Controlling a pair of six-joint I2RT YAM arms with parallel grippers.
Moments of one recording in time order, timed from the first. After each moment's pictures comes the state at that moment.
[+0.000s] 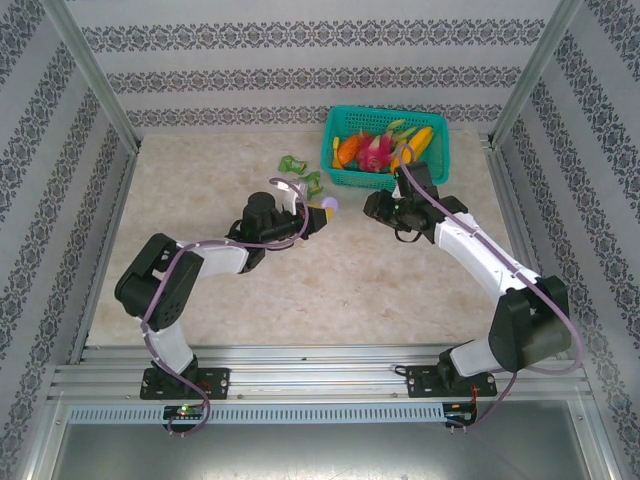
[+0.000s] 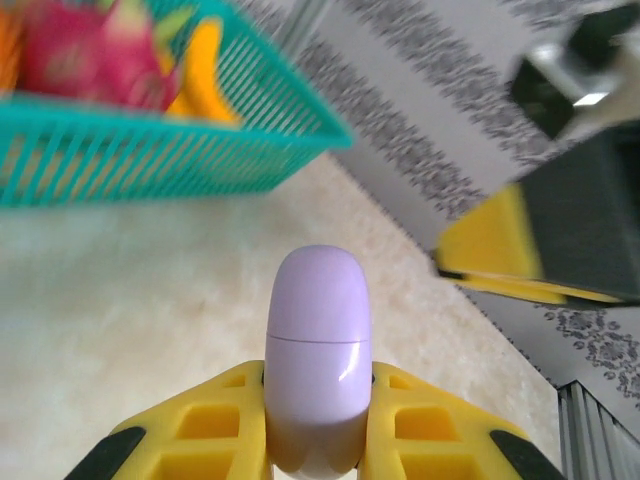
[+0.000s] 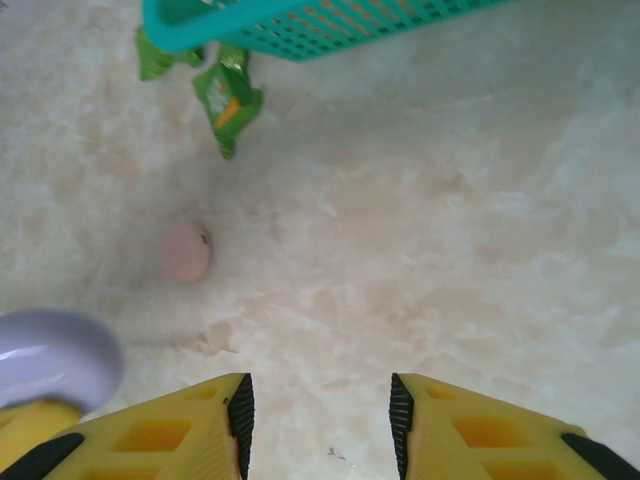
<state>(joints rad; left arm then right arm) -0.49 1.79 0.87 0.69 0.51 -0.54 0.33 1.44 1.11 -0.52 -0.17 0.70</state>
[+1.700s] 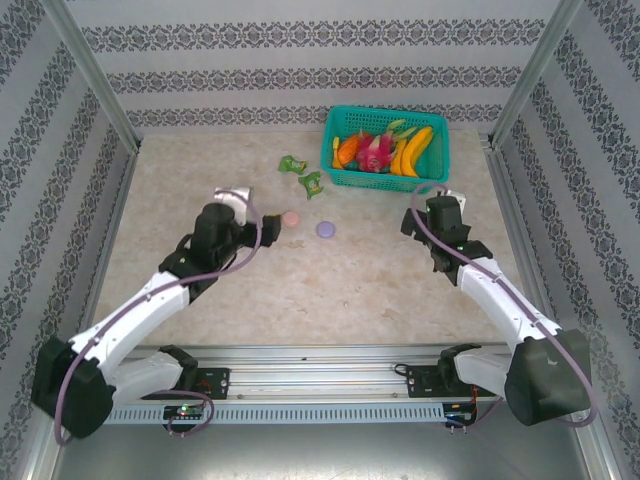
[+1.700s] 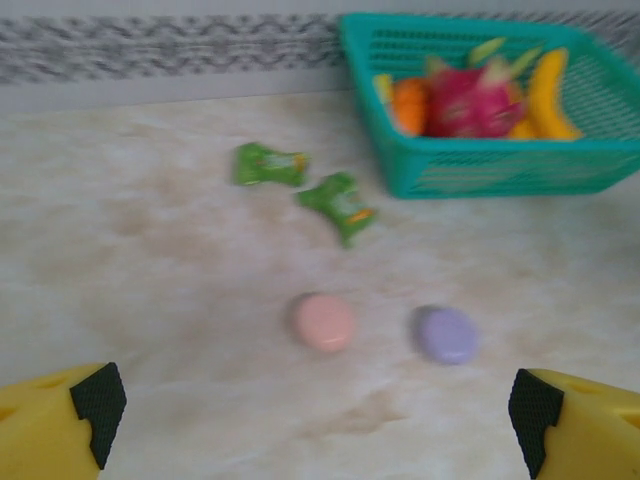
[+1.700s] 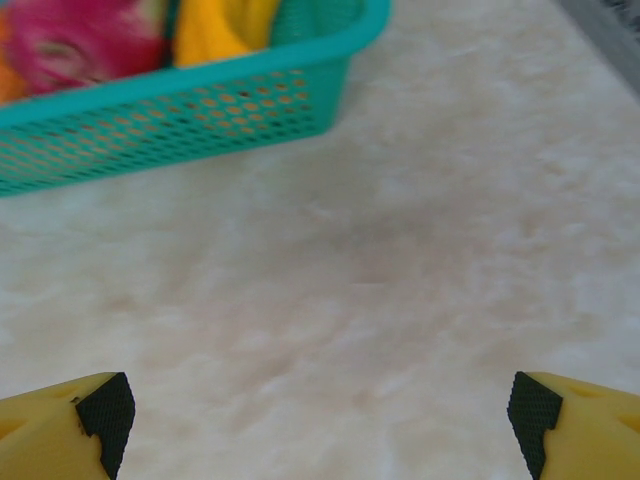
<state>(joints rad) -0.45 1.07 0.71 -0.07 -0.18 -0.15 0.21 1.16 0.71 -0.28 0.32 0.42</state>
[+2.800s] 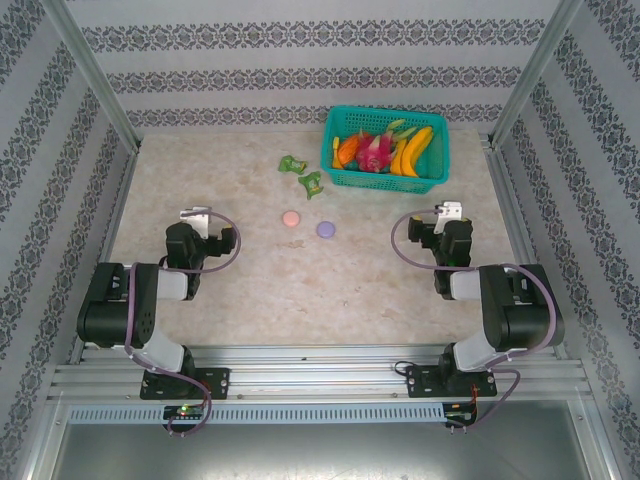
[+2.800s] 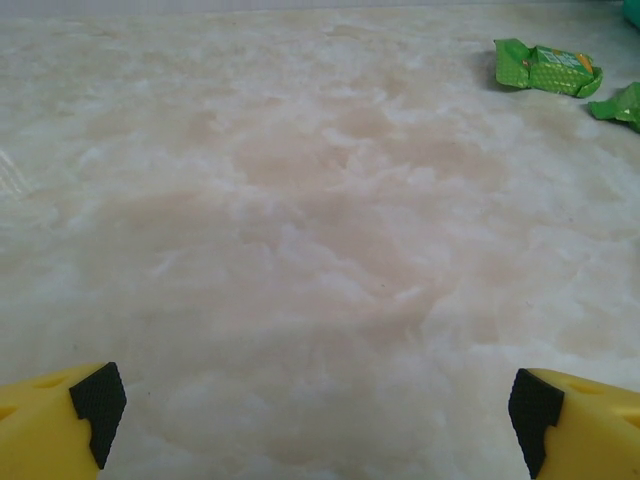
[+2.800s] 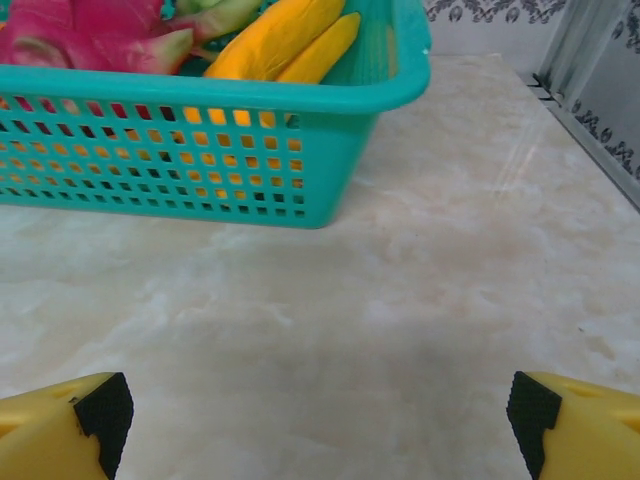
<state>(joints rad) 0.04 1.57 0.40 0.76 0.10 0.02 0.00 1.53 0.38 0.80 0.06 0.02</state>
